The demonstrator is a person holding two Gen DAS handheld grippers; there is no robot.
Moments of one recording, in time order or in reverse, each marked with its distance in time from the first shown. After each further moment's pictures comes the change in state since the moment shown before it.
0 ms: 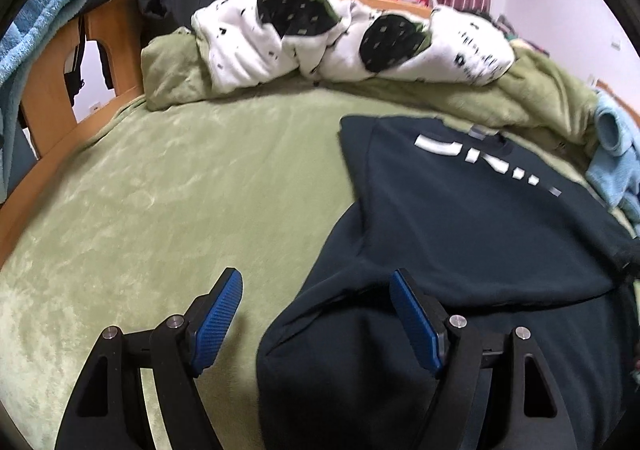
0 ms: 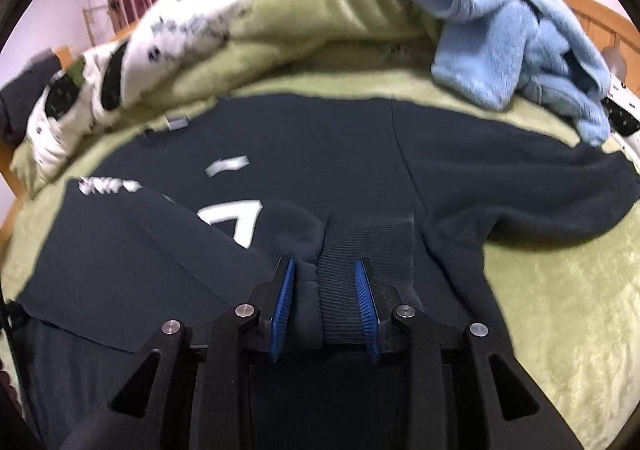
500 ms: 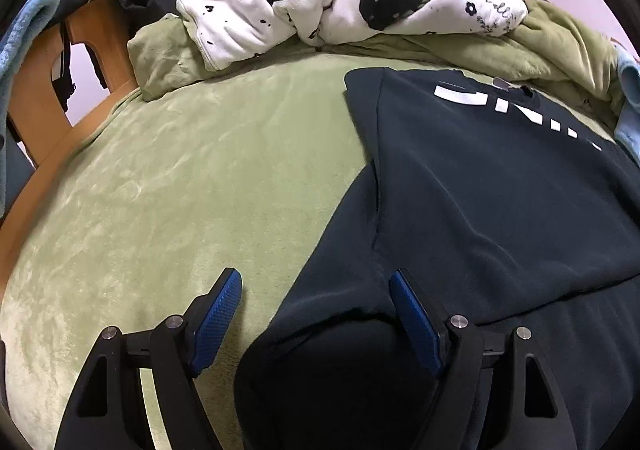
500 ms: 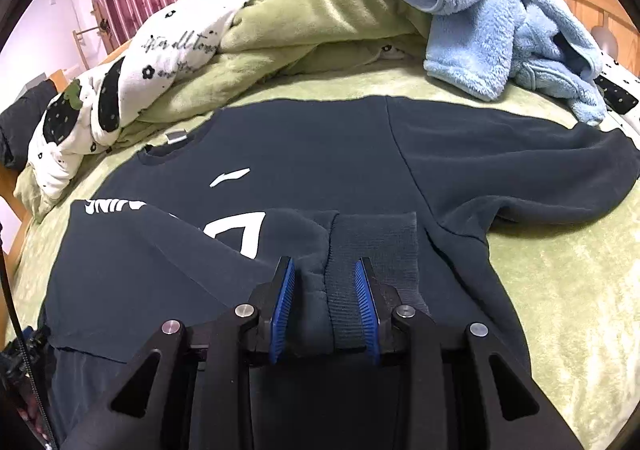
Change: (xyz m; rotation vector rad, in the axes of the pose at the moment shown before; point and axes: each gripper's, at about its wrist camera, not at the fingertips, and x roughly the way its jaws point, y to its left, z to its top) left arm 0.048 -0.017 -0.010 0.095 0.092 0.114; right arm -0.014 -0.004 0.001 0.075 -0.051 0.034
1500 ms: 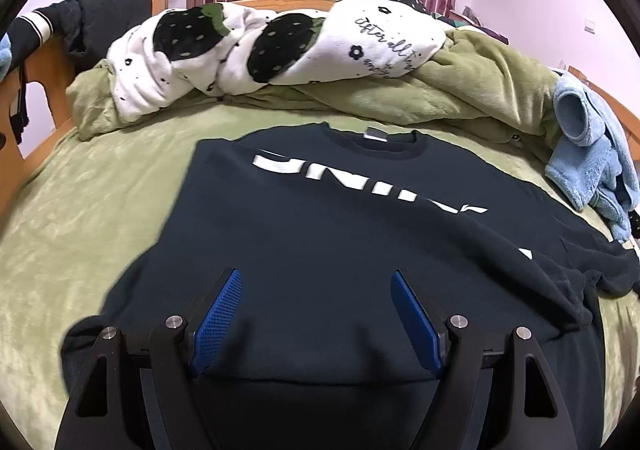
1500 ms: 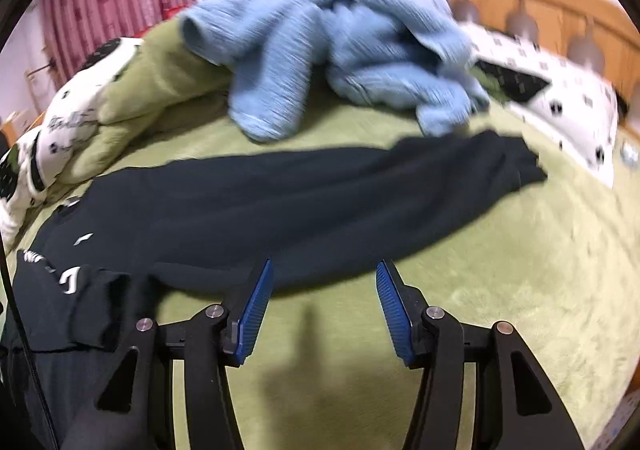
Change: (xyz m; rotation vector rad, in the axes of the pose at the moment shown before) left arm -0.053 -0.148 0.038 -0.051 -0.099 -0.184; right arm -0.034 -0.251 0.036 0.109 -0.050 -0.160
